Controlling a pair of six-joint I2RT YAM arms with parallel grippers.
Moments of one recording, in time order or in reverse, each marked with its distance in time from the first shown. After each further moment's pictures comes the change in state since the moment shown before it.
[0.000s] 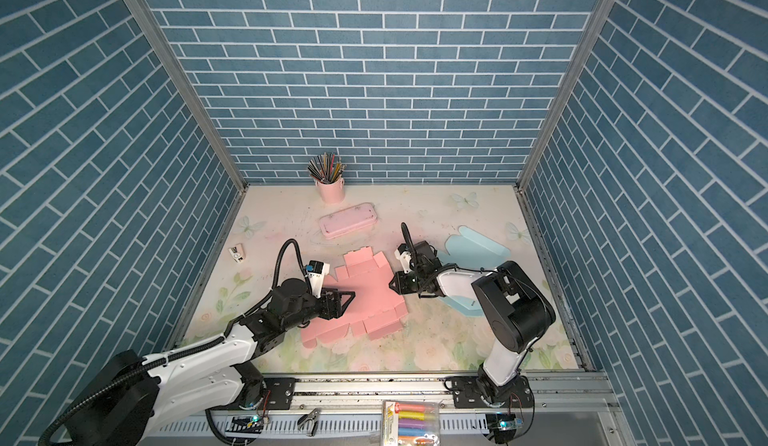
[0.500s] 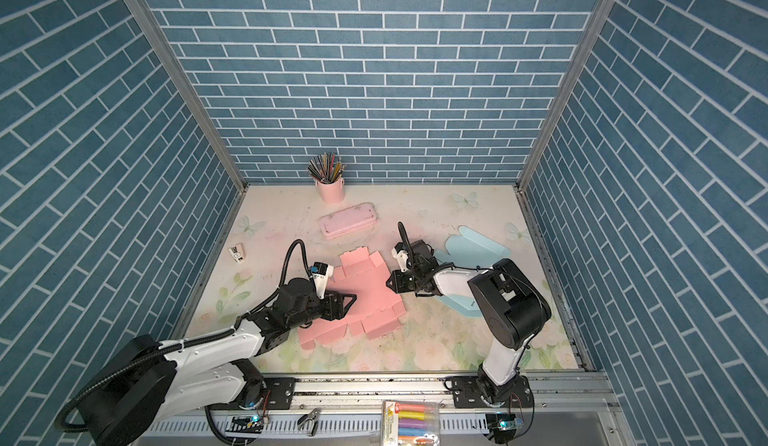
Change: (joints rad) left arm 0.000 0.120 0.001 0.041 -0.001 0.017; right arm 0.021 0.021 0.018 0.032 -0.002 0.024
